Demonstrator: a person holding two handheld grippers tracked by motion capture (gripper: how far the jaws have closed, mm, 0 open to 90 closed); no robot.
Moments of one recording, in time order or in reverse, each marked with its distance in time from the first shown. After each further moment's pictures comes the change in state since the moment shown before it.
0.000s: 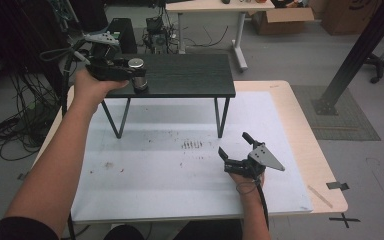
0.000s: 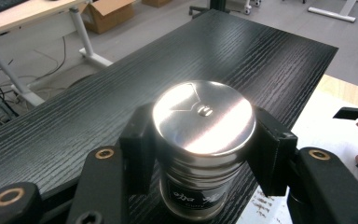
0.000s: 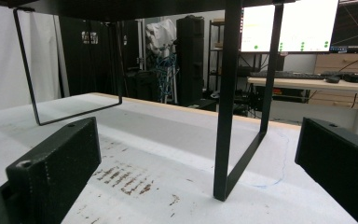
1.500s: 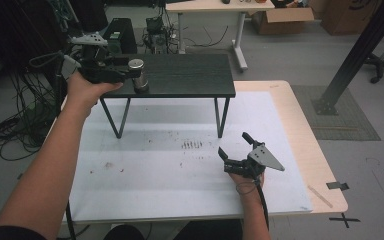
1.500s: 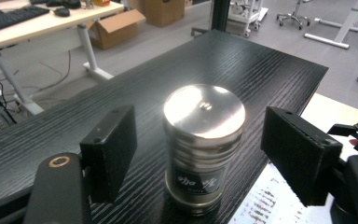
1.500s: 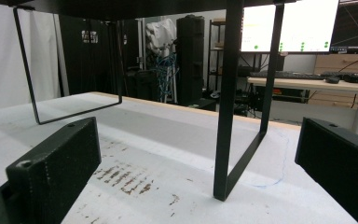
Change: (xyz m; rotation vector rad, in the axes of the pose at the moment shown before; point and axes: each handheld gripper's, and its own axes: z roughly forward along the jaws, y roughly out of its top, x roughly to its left) left arm 0.003 -0.010 -0.019 -0.090 0.010 -0.036; right arm 0.000 0.000 0.000 0.002 0.000 -0.005
